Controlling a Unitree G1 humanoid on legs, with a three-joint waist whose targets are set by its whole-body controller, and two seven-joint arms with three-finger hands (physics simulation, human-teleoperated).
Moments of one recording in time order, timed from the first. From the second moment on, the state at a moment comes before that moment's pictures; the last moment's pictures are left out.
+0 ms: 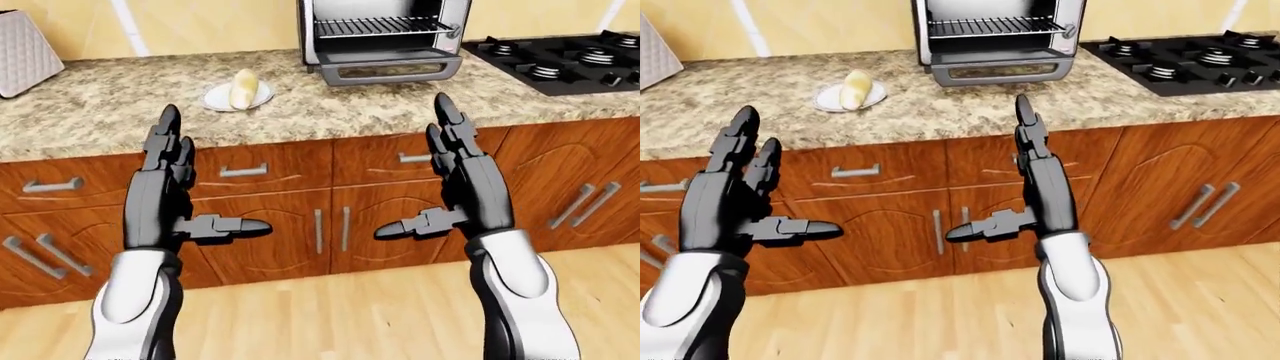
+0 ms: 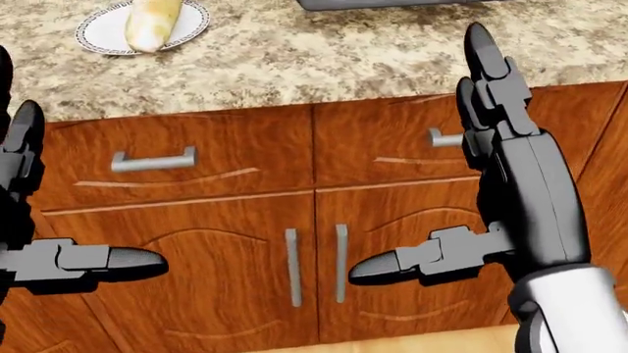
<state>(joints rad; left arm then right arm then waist) -0.20 0.14 0.21 -0.79 -0.02 0.79 -0.07 -0.24 -0.07 -0.03 -0.75 -0.17 0.72 0.17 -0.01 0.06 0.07</state>
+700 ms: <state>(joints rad) -0.62 0.35 0.30 -0.81 -0.19 1.05 0.01 -0.77 -0.22 -0.09 -0.84 -0.11 1.03 0.19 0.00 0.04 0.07</state>
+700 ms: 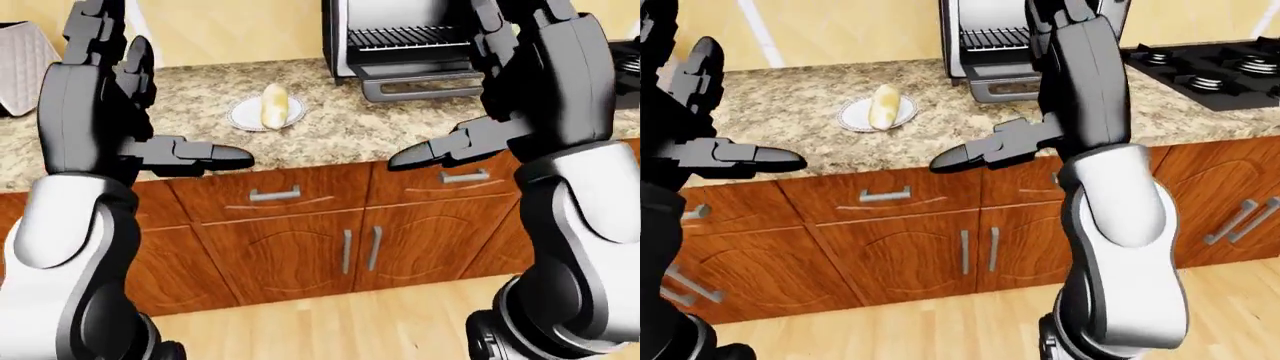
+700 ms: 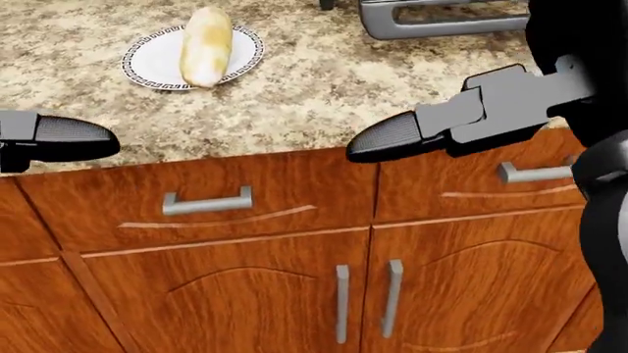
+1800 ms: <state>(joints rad) -0.57 0.37 0.31 -0.84 -0.26 1.04 0.08 -0.72 -0.19 -0.07 -0.82 -0.11 0.97 0.20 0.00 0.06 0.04</state>
